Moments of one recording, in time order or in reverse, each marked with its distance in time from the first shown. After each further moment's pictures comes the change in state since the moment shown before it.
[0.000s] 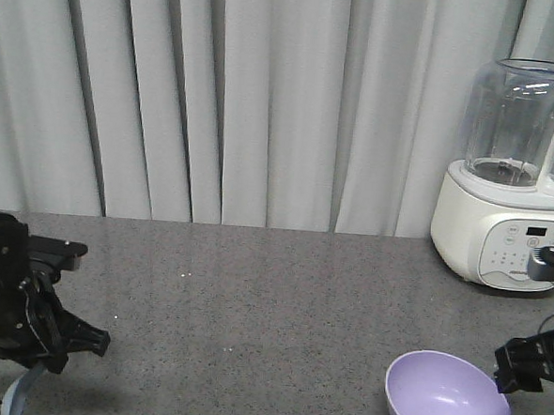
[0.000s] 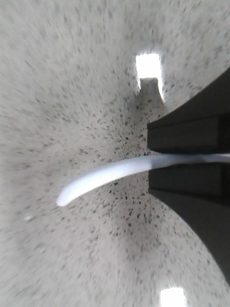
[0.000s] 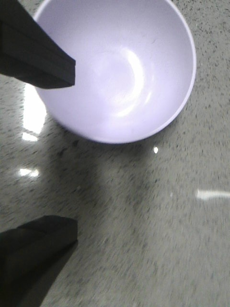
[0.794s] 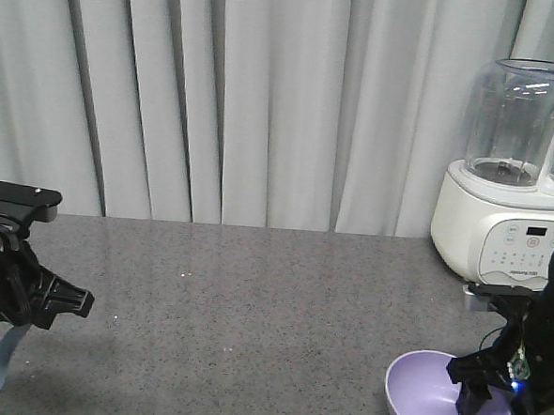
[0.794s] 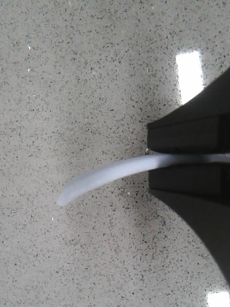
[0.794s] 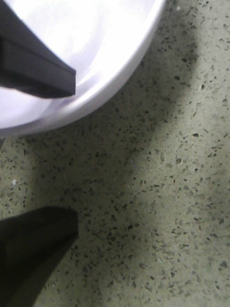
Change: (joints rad) left arm 0.000 -0.152 0.000 0.001 -0.003 0.018; right arm 0.000 0.429 -0.255 0.027 0.151 -0.046
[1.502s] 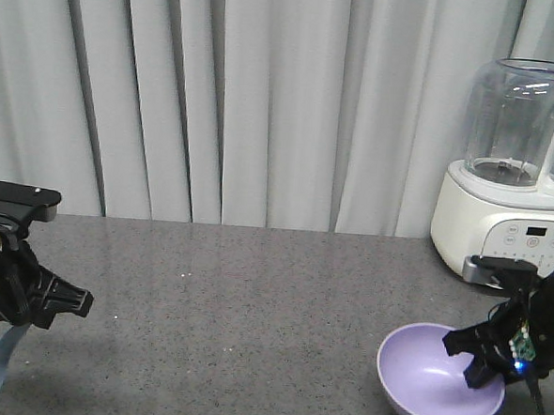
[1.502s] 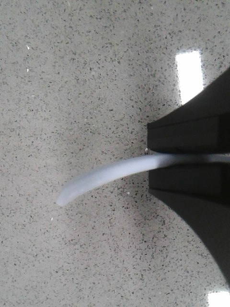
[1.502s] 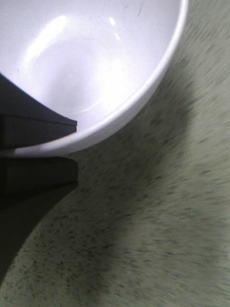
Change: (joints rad) left arm 0.000 -0.013 0.000 0.001 -0.008 0.002; right arm 0.000 -0.105 -0.001 0.129 -0.047 -0.076
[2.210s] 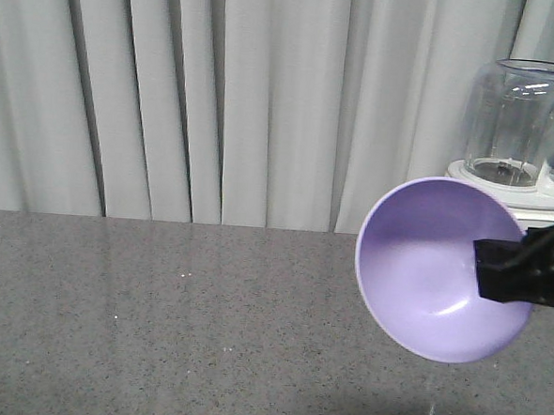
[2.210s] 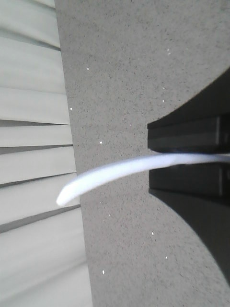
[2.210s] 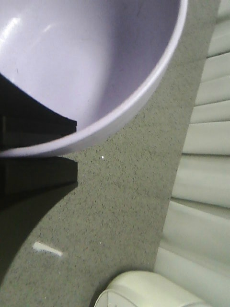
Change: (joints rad) left arm 0.000 -0.514 0.184 0.051 -0.307 0.000; right arm 0.203 -0.695 0.306 0.028 -0.391 -0.039
